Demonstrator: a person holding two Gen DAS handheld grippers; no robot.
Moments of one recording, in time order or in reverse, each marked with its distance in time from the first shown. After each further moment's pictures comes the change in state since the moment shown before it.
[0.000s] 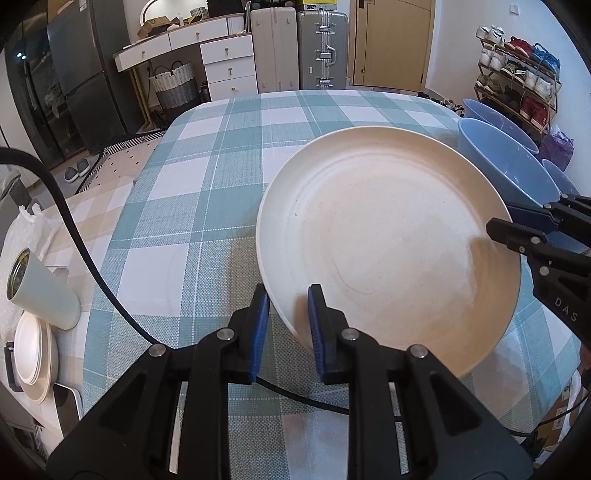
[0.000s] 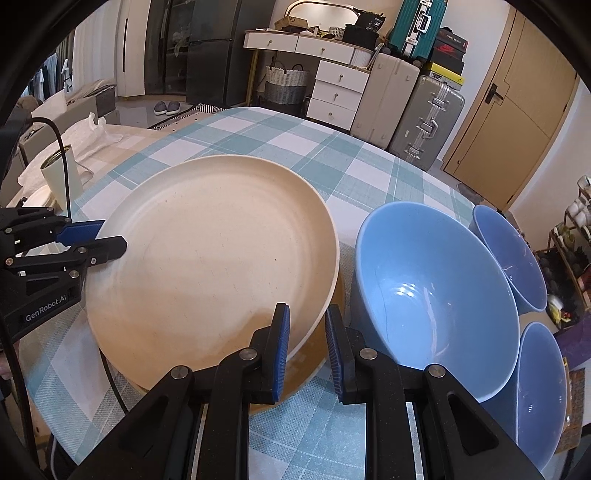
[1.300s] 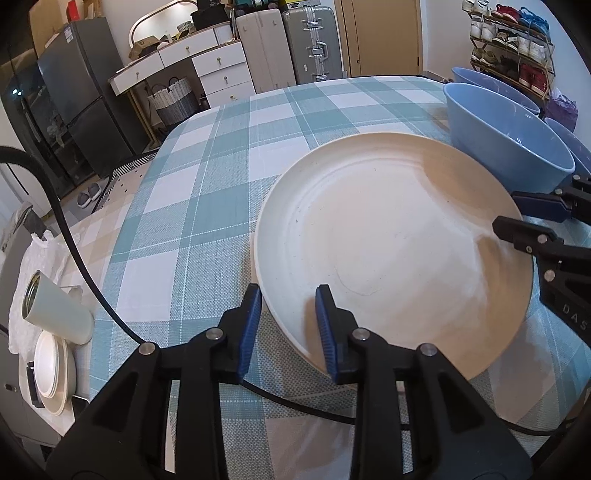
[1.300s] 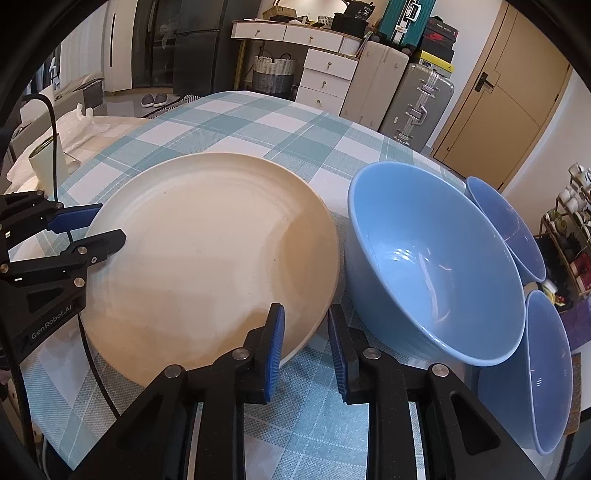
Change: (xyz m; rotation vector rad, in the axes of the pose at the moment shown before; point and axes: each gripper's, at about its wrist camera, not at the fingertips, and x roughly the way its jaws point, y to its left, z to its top) left arm 0.009 -0.032 -0.011 0.110 -0.007 0.074; right arm 0.014 0.000 -0.022 0.021 0.043 -0.039
